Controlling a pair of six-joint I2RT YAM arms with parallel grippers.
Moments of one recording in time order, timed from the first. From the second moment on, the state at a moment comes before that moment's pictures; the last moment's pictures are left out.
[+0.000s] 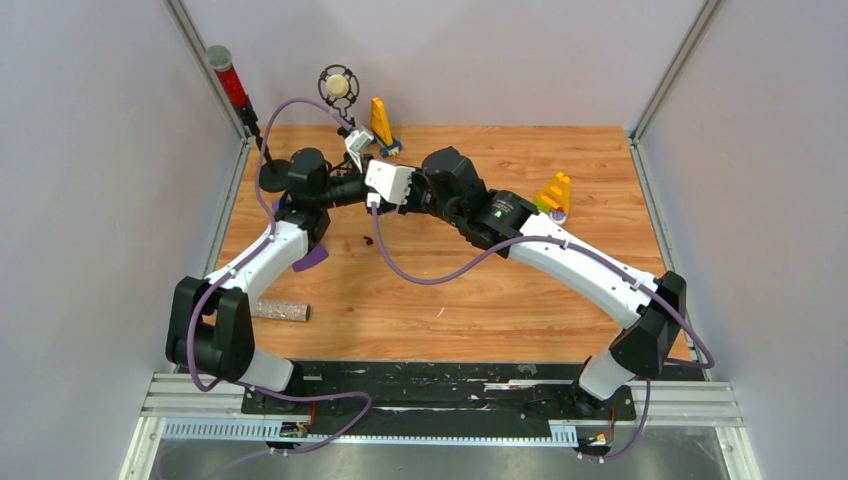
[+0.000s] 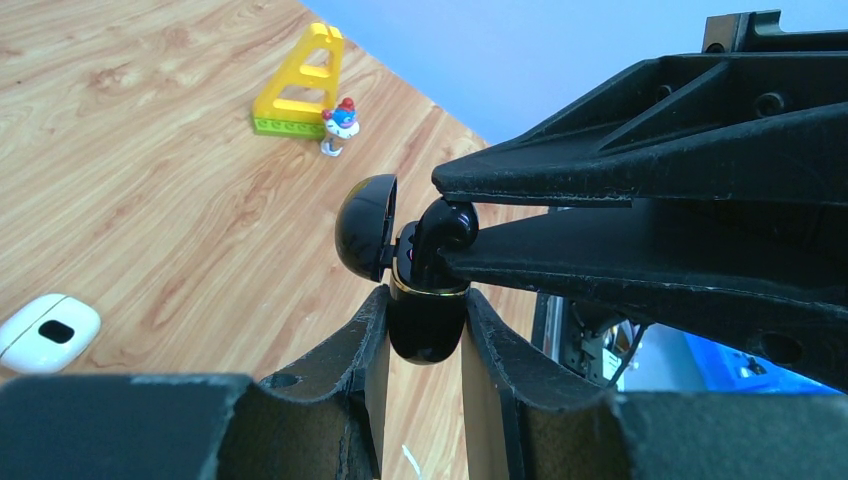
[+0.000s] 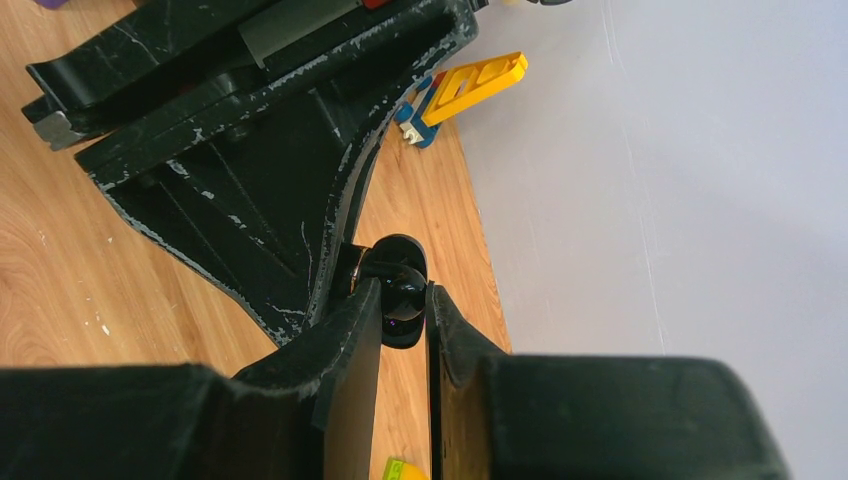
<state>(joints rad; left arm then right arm) -0.29 1.45 0.99 0.43 1.00 -0.50 0.93 1.60 1.61 -0.41 0.19 -0.80</state>
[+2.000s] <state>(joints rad) -0.21 1.36 1.16 -0.59 1.25 0.71 0.20 2.26 2.09 -0.75 -0.30 -0.97</state>
